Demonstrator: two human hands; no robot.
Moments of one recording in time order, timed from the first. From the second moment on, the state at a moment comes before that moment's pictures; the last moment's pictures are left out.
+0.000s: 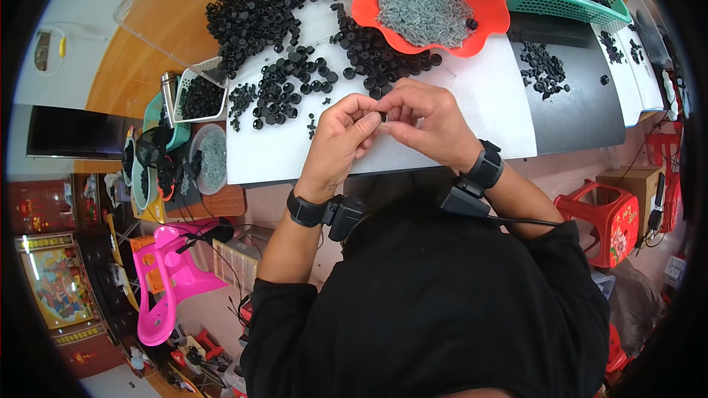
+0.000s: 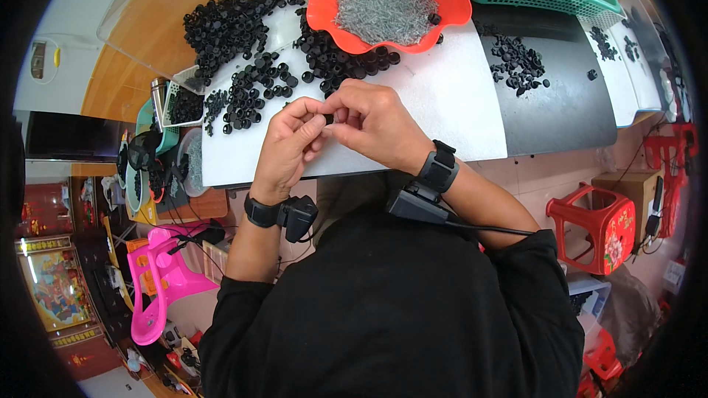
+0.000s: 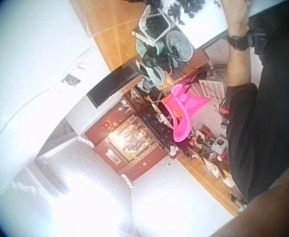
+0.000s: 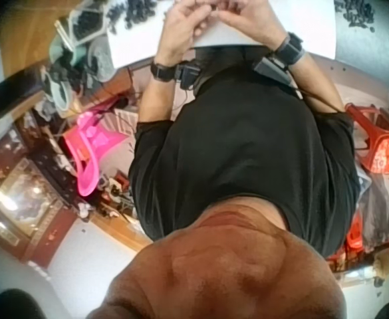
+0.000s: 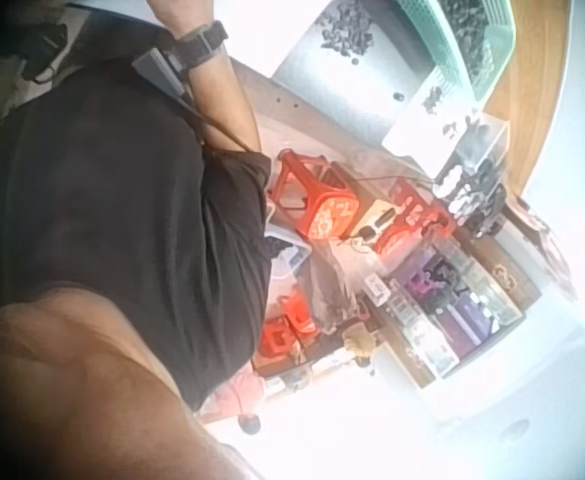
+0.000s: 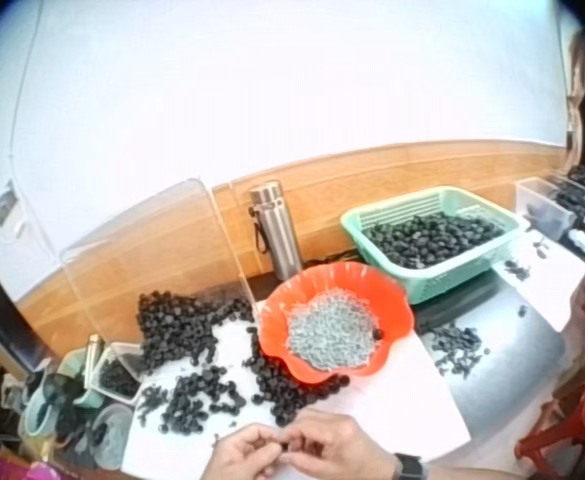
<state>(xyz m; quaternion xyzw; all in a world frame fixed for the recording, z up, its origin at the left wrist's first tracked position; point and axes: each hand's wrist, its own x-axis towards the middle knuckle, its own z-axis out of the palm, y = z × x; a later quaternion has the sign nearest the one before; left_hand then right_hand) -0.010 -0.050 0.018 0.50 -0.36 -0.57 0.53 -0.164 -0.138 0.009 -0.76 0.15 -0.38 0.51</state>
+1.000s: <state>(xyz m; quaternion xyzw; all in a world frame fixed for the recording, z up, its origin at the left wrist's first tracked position) -0.025 -0.048 0.006 0.38 -0.24 -0.64 0.62 -0.168 -0.142 0.004 -0.67 0.16 -0.43 0.58</state>
